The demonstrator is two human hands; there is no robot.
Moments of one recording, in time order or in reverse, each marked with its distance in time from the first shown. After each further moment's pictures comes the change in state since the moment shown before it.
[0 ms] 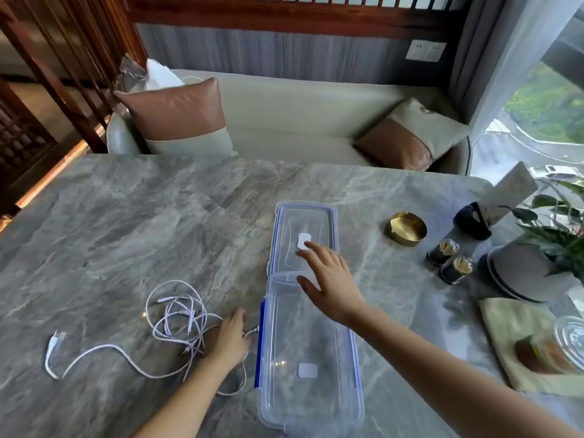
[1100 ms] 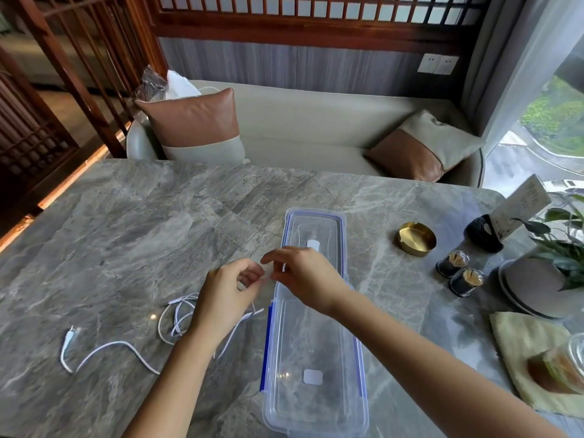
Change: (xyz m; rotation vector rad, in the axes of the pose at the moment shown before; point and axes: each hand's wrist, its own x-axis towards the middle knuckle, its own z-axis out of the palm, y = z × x) left_hand -0.037 0.075 -0.120 -0.359 0.407 0.308; right_hand 0.030 -0.065 -0.032 0.237 -0.042 -0.192
